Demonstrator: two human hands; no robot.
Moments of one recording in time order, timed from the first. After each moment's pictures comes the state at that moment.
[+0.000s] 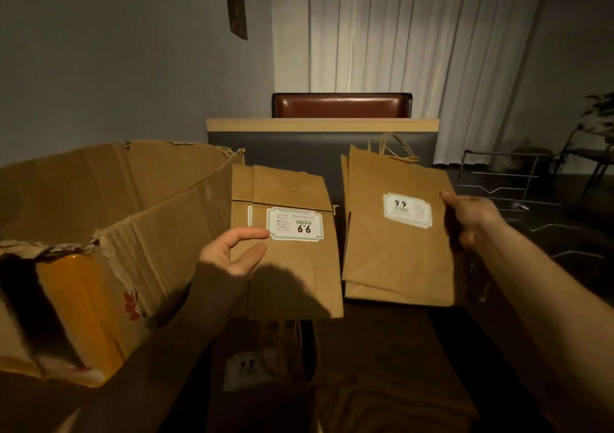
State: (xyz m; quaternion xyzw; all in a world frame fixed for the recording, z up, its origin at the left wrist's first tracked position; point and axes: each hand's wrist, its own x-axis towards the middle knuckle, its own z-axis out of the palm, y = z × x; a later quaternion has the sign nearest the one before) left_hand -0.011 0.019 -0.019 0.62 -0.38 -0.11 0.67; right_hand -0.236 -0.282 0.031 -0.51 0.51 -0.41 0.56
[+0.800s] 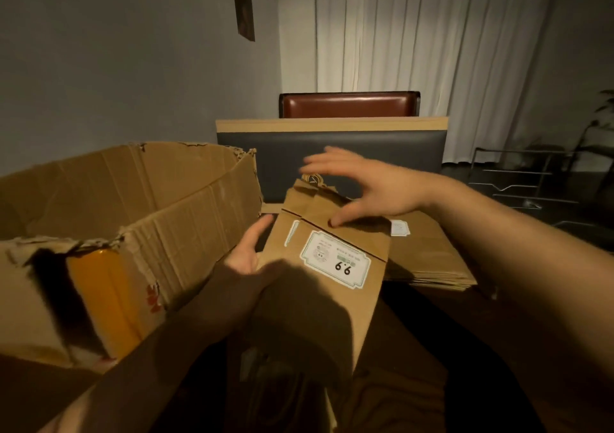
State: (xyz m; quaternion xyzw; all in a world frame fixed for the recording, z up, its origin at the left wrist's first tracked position) left_hand -0.017 0.040 -0.007 0.55 -0.43 -0.34 0.63; right_hand -0.154 -0.177 0.107 -0.99 0.01 -0.09 0.12
